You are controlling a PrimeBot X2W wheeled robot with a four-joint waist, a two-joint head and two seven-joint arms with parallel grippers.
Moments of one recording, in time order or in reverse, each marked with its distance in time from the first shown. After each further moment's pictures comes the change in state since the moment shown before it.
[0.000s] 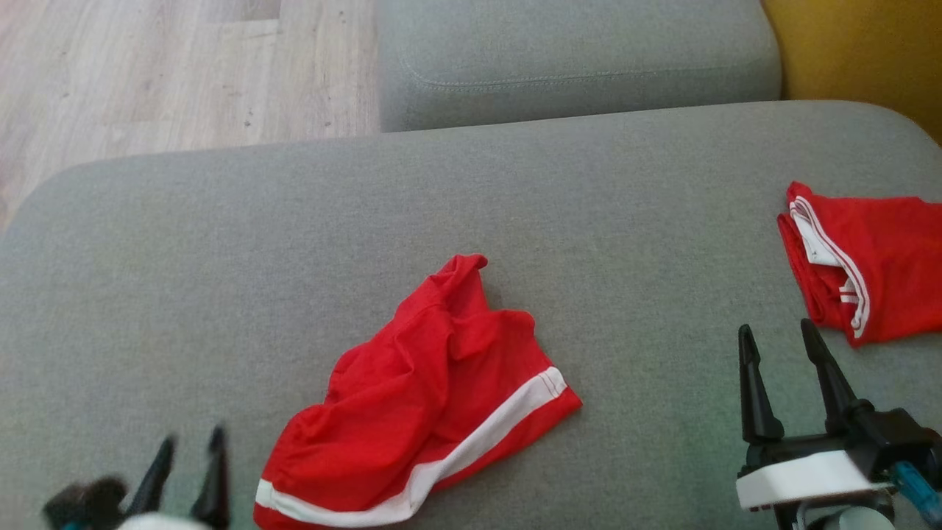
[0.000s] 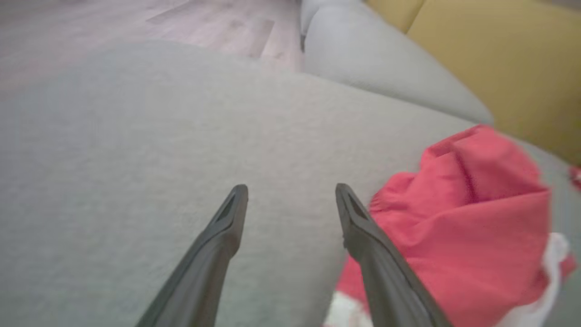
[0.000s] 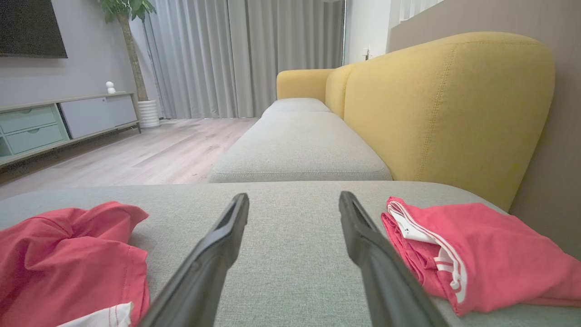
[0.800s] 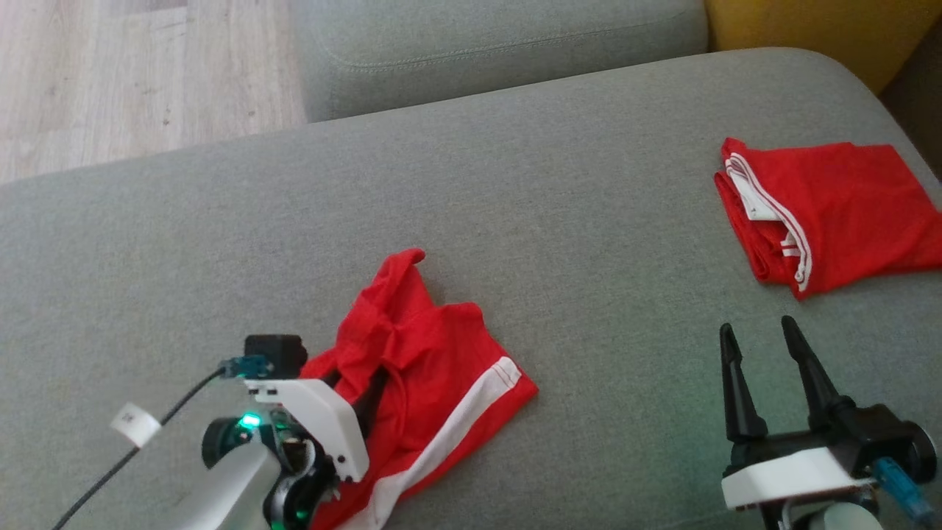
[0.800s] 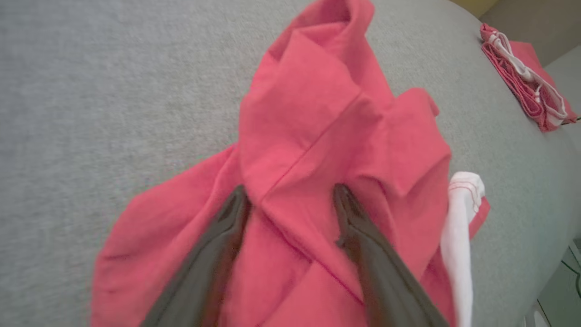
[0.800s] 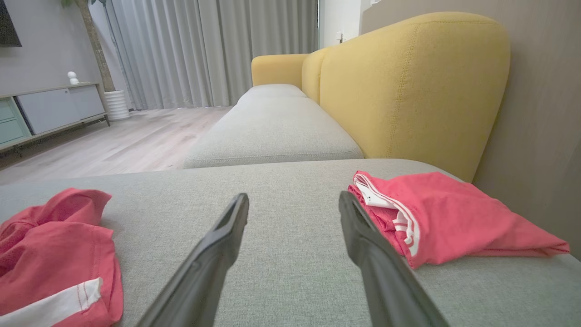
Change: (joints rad) left arm -0.470 -0.227 -0.262 0.368 0.005 -0.126 0.406; right arm -0.011 0.000 0.033 0.008 -0.004 0.000 0.000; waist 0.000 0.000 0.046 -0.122
